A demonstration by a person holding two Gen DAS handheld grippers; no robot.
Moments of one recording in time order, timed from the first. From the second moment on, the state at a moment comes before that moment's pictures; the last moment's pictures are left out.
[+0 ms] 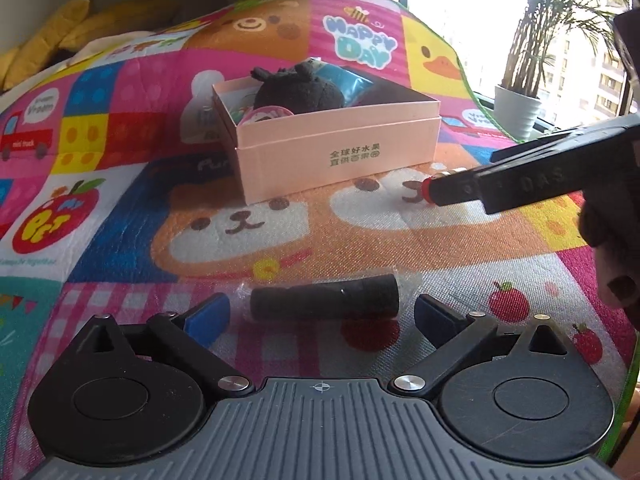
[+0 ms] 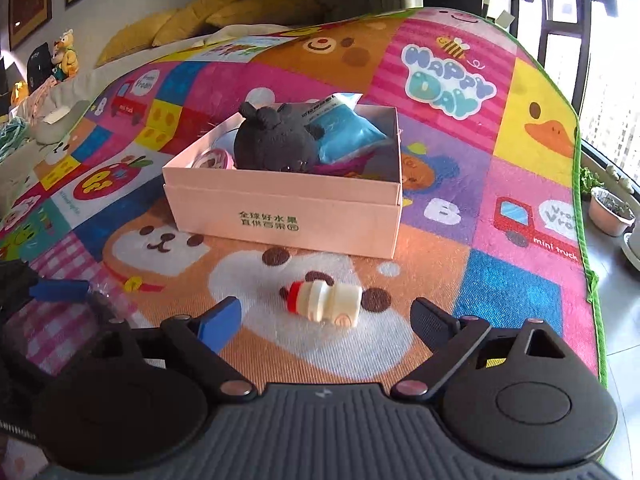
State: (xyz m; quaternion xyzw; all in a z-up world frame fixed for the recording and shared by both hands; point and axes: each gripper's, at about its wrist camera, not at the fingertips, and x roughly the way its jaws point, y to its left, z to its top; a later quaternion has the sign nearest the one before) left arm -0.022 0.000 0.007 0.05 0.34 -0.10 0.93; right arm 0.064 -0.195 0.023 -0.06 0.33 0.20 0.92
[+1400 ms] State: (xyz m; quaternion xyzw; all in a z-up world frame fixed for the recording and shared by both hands) left arm -0.042 -0.018 0.034 0.09 0.31 -0.11 0.94; right arm -0.017 -0.223 0.045 -0.07 0.32 0.19 0.92
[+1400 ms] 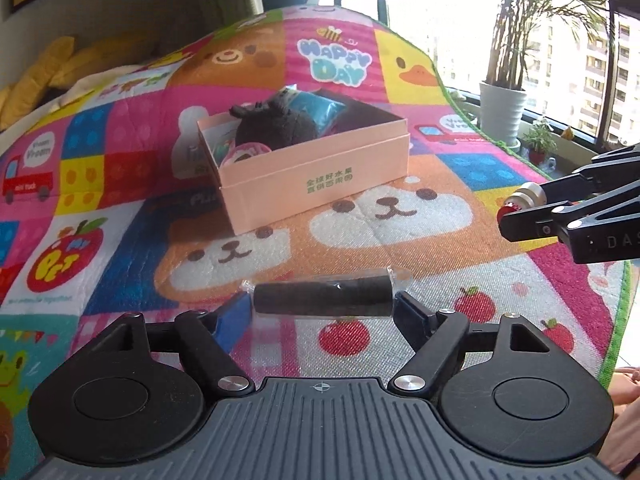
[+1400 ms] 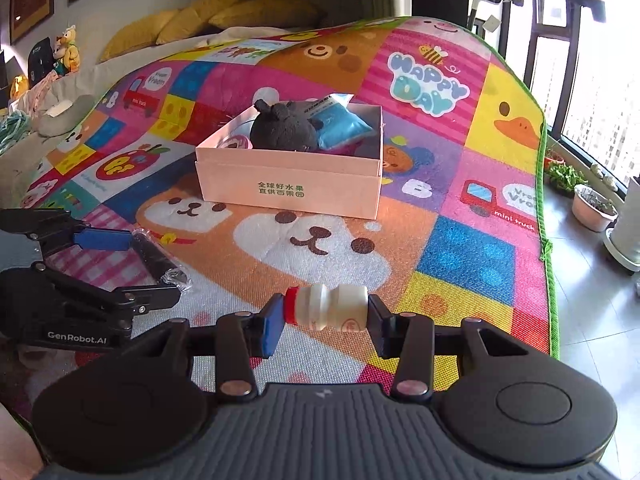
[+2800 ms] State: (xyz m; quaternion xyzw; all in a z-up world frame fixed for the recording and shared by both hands) left arm 0.077 0.046 0.061 0.05 0.24 -0.12 0.96; right arm 0.195 -0.149 0.096 -0.03 0.33 0.22 0.92
